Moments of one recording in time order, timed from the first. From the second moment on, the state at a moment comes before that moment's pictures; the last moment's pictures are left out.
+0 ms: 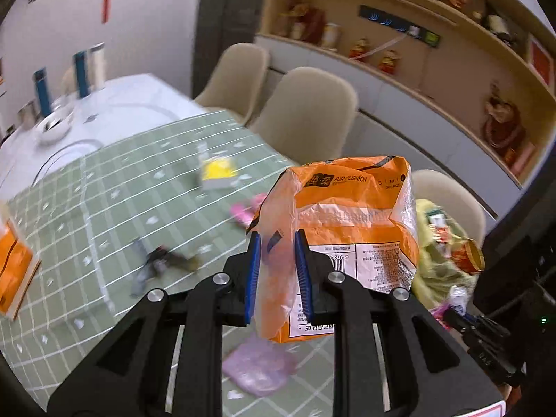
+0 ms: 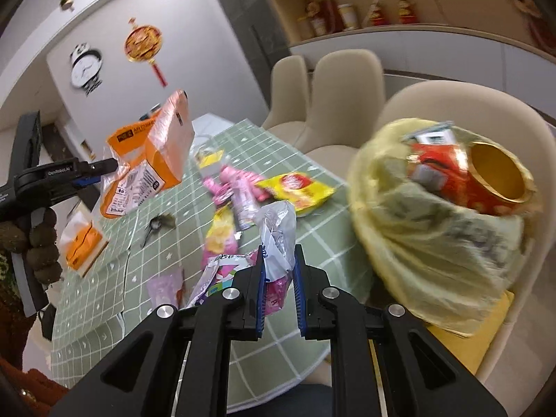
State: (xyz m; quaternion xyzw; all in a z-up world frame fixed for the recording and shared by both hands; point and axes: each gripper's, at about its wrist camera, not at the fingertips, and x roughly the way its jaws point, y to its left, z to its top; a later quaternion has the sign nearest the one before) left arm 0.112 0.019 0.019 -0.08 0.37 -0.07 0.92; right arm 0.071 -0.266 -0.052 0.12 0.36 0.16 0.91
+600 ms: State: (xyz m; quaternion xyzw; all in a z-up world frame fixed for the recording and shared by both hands) left arm 0.189 -0.224 0.016 0.01 0.40 -0.28 0.87; right arm 0.031 -0.388 -0.046 0.14 0.38 0.01 0.91
